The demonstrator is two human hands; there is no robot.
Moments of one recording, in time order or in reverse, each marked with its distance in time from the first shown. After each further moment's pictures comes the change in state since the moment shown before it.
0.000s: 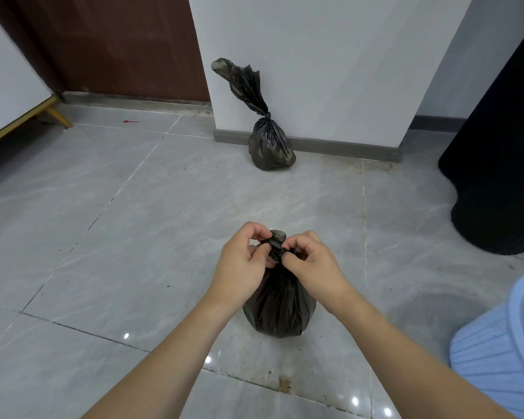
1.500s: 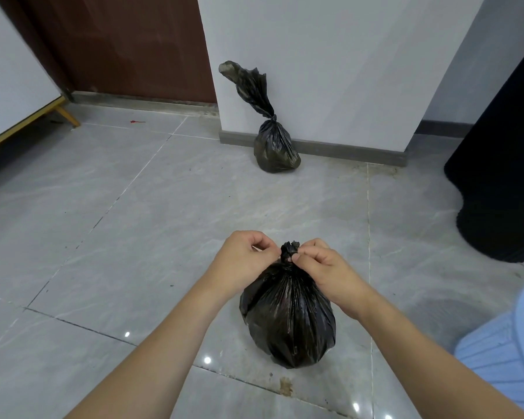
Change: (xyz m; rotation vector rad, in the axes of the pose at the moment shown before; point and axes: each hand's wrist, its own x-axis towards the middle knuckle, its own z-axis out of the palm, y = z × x) left_hand 0.014 0.011 -0.016 0.217 -0.135 -0.137; right_hand 0.000 0.006 -0.018 0.041 -0.184 0.091
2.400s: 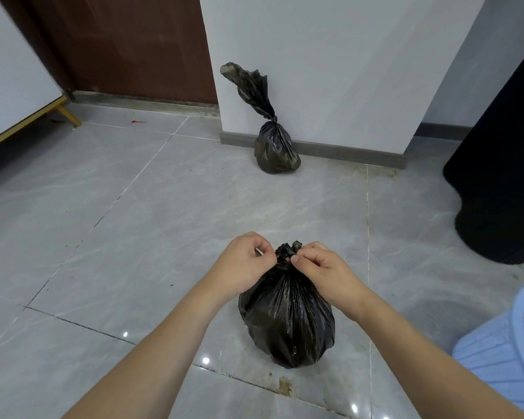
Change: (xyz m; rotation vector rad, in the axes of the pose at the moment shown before) left_hand 0.003 -0.011 0.002 0.102 -0.049 0.030; right_hand -0.001 0.002 0.001 -0.086 0.034 -0.016
